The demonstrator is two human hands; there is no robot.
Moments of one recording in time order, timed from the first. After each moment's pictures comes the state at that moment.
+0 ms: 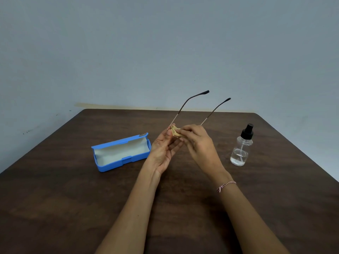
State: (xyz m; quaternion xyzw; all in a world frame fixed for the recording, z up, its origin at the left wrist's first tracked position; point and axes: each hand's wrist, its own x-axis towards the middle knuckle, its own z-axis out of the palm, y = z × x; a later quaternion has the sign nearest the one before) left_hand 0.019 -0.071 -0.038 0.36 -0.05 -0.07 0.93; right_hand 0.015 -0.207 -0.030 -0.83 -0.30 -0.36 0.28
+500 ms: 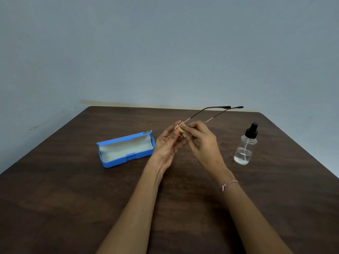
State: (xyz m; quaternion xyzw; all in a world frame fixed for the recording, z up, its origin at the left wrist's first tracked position) left_hand 0.022 -0.073 -0.040 0.42 -0.10 -0.03 0.90; right_hand 0.011 -0.201 -0.028 -0.81 -0.29 -0.35 0.36
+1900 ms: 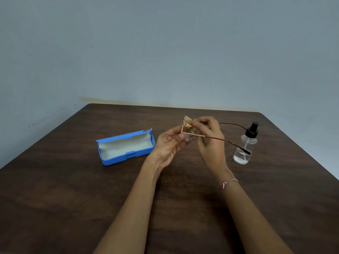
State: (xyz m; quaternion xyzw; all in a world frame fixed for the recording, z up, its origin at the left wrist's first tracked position) left_hand 0.025 -0.067 -0.044 0.45 -0.18 -0.08 0.87; right_hand 0.009 -0.207 -0.028 -0.78 -0.25 -0.41 0.40
